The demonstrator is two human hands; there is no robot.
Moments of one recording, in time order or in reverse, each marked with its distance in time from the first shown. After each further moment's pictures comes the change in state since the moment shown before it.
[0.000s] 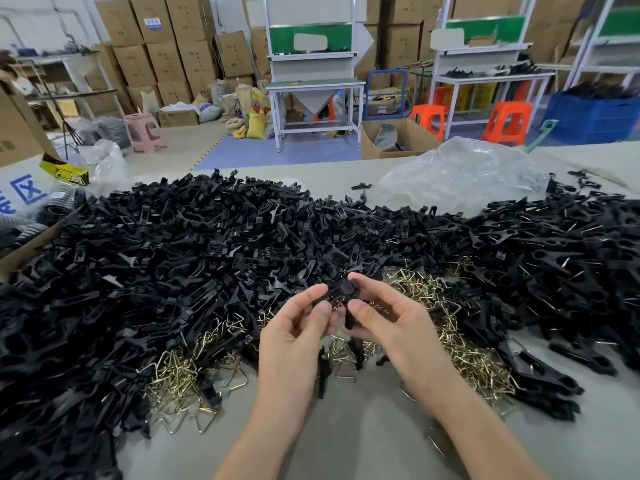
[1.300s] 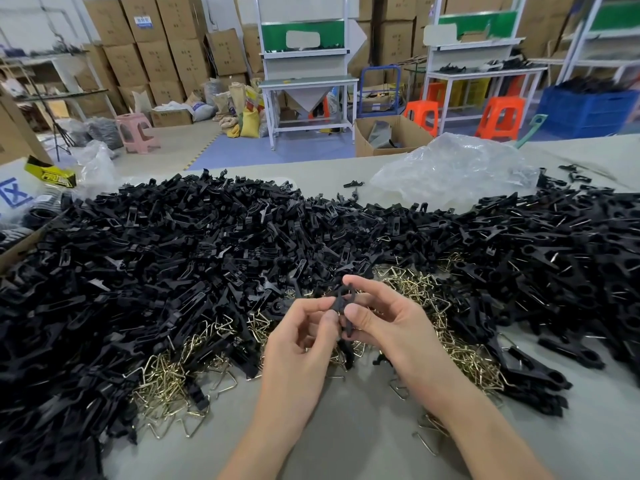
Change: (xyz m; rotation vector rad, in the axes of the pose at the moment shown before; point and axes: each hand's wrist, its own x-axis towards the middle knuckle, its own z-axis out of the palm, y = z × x) left_hand -0.013 -0.003 0.004 0.381 -0.126 0.171; right_hand -0.004 -0.005 -0.011 0.107 -0.036 0.060
